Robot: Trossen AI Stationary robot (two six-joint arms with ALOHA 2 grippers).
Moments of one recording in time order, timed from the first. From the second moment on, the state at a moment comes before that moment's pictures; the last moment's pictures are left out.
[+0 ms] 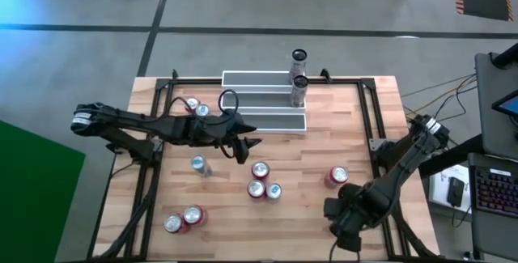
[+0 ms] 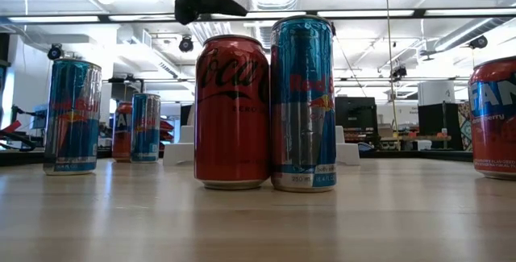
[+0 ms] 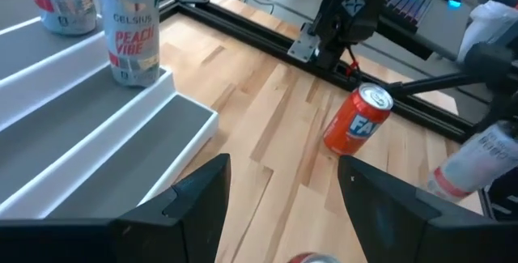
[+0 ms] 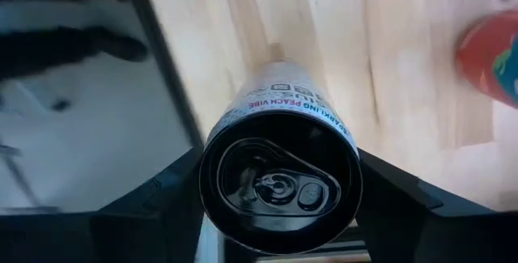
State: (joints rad) left arm -0.09 1.34 1.06 -0.17 -0.31 -0.46; right arm 0.75 1.63 1.49 -1.22 -0.16 1.06
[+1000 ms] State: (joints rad) left arm -0.05 1.19 1.06 -0.46 -0.39 -0.40; right arm -0.09 1.64 1.80 -1.57 -0.03 0.51
